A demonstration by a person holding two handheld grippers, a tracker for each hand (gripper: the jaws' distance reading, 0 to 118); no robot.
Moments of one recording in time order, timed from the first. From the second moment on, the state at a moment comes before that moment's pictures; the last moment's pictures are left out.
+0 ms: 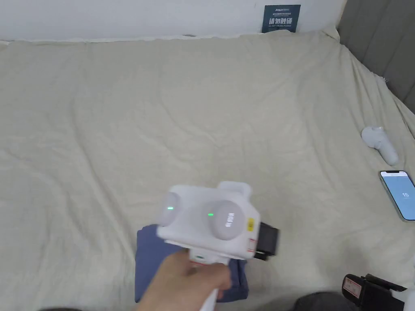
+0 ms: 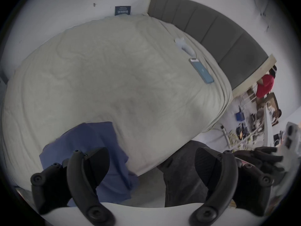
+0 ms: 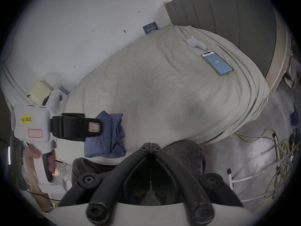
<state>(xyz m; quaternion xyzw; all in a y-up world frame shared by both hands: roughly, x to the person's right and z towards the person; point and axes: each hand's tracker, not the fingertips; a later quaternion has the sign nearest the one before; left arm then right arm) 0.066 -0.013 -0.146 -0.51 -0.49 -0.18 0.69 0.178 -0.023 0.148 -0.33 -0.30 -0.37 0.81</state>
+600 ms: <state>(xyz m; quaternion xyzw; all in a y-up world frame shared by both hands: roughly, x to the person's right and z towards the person) 0.127 -0.108 -0.039 -0.29 -0.35 -0.50 0.74 0.177 -0.023 0.151 -0.34 -0.29 -0.38 0.81</state>
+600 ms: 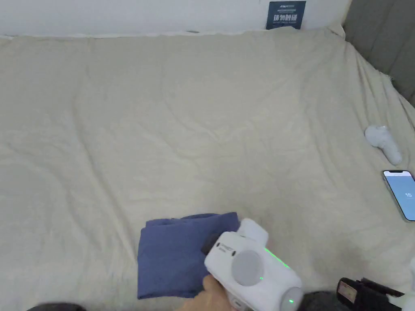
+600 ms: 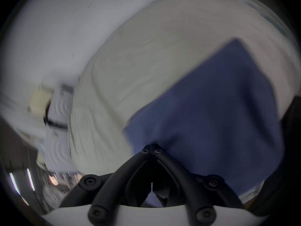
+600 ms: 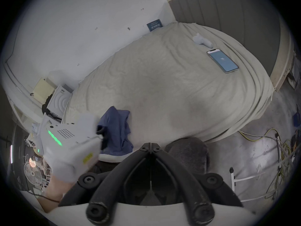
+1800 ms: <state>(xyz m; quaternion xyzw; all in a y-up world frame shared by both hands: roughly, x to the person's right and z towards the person) -0.101 -0.140 -0.331 -0.61 -0.53 0.09 0.57 0.230 -0.194 -0.023 -0.33 0.08 -0.62 0.70</state>
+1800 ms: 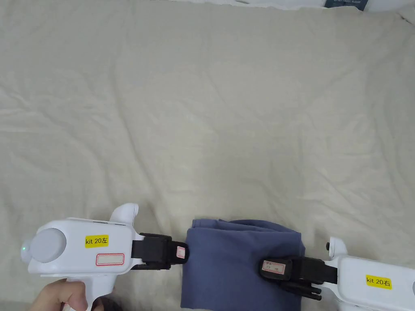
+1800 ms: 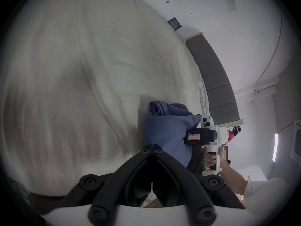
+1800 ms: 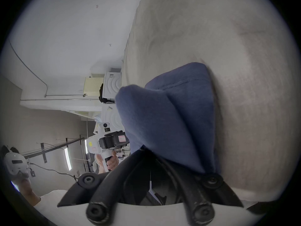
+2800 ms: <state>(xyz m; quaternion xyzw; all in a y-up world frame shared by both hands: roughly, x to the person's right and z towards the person) -0.089 -0.148 -0.353 -0.61 -0.58 0.14 0.53 0.221 -0.120 -0.026 -0.35 0.06 -0.53 0.77</state>
